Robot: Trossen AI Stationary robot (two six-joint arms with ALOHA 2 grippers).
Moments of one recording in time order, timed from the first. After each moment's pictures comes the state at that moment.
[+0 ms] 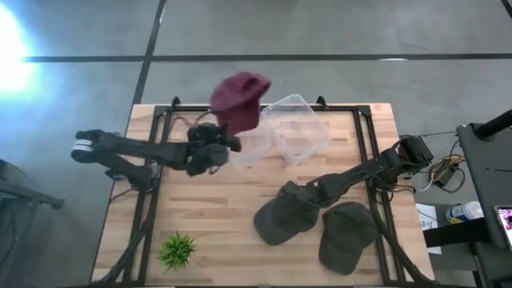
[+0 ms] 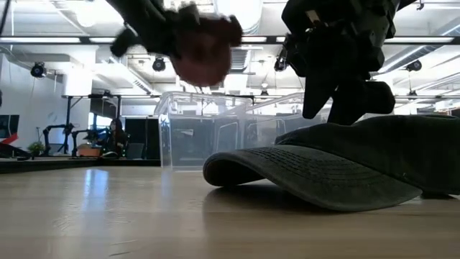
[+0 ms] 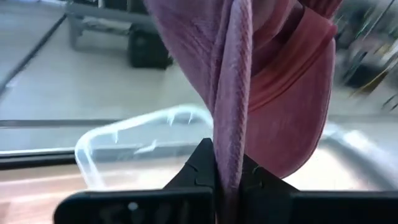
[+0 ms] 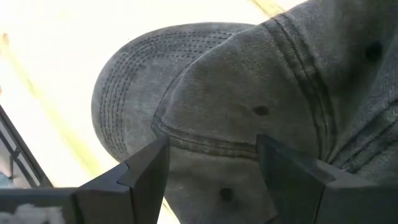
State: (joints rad) left arm -0.04 1.32 0.97 -0.26 -1.14 -0.87; right arm 0.32 1.67 1.04 -0.44 0.03 1.19
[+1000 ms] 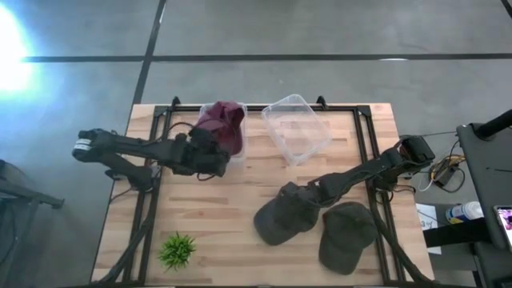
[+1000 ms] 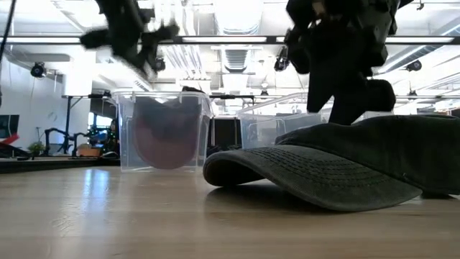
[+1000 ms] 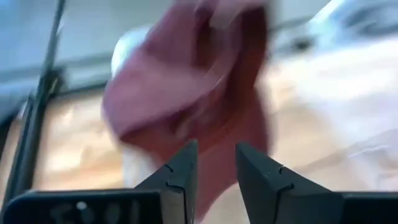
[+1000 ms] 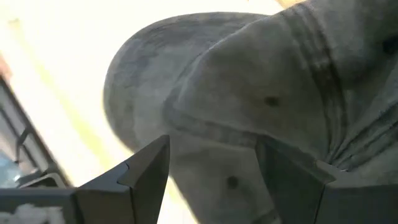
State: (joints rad) left arm -0.11 1.34 1.18 -1.05 -0.93 -1.25; right arm 0.32 1.65 1.04 -0.44 -0.01 1.15
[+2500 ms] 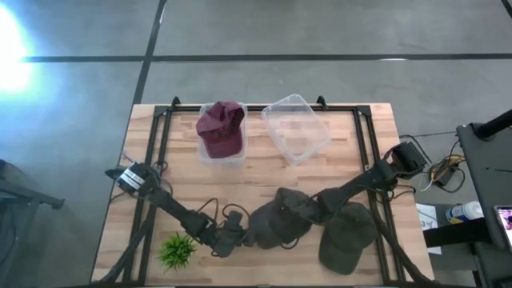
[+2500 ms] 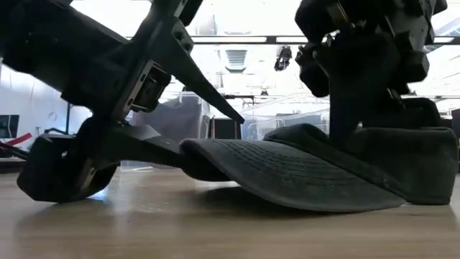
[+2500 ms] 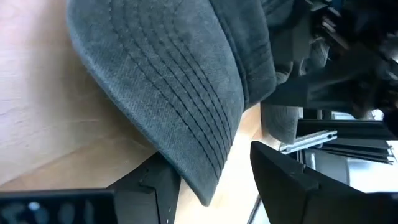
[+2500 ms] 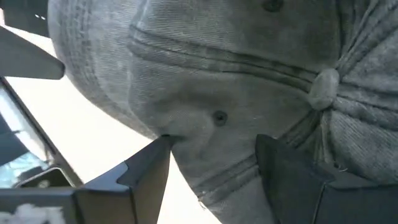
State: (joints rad) left arm -0.60 1.96 0.94 0.47 -0.59 -1.75; right arm 0.43 1.76 1.00 -0.27 -0.02 1.37
